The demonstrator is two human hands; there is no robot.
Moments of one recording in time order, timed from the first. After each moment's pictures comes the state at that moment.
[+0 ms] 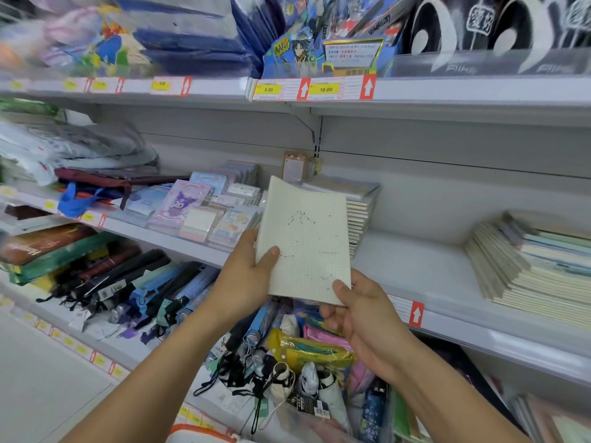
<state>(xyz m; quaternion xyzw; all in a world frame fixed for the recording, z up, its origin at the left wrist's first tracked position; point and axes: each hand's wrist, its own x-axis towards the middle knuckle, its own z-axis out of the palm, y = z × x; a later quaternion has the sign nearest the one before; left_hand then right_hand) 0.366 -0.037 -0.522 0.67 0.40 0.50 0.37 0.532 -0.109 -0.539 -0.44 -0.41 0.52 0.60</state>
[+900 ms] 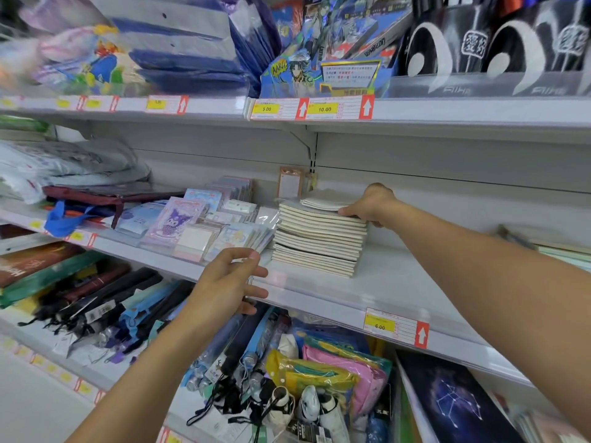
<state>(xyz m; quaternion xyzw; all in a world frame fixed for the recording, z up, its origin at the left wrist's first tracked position) 0.342 -0.028 -0.508 0.57 0.41 0.52 0.48 0.615 0.054 -0.404 -0.80 -0.53 0.05 0.27</state>
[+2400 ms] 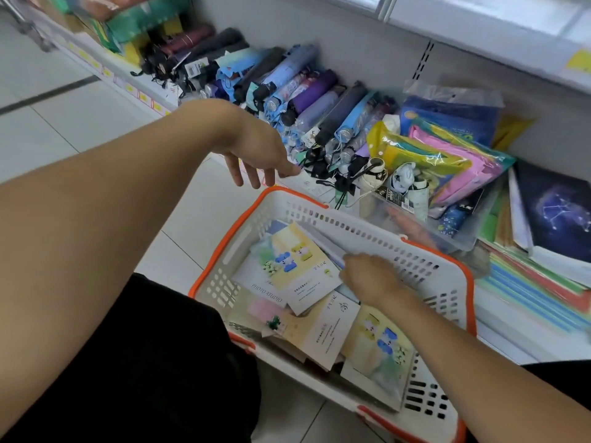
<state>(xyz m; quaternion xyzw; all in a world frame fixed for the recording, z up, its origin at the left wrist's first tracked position) 0.213 -0.060 -0.644 0.70 0.59 -0.15 0.37 0.447 -0.161 -0.838 -0.60 -0.78 0.10 -0.13</state>
